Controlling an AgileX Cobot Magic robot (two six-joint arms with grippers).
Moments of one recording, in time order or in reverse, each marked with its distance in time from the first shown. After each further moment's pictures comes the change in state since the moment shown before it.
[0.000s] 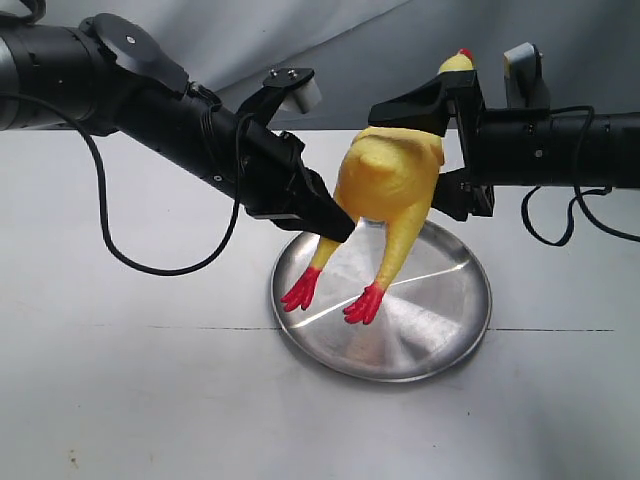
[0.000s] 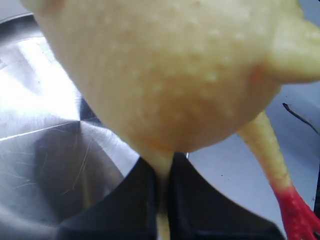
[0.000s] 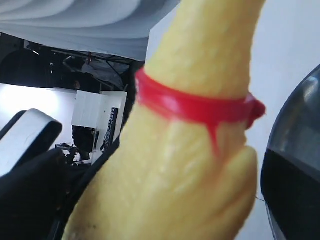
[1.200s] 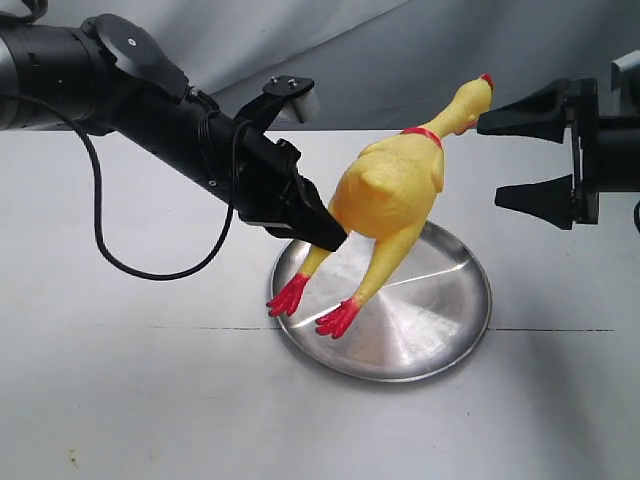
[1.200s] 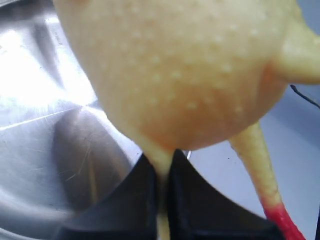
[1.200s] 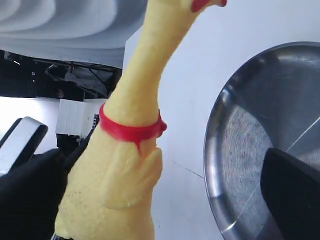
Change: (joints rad) left arm 0.000 0.003 0.000 0.057 0.019 -0.008; right arm -0.296 0.000 -0.004 -0.220 0.159 0.027
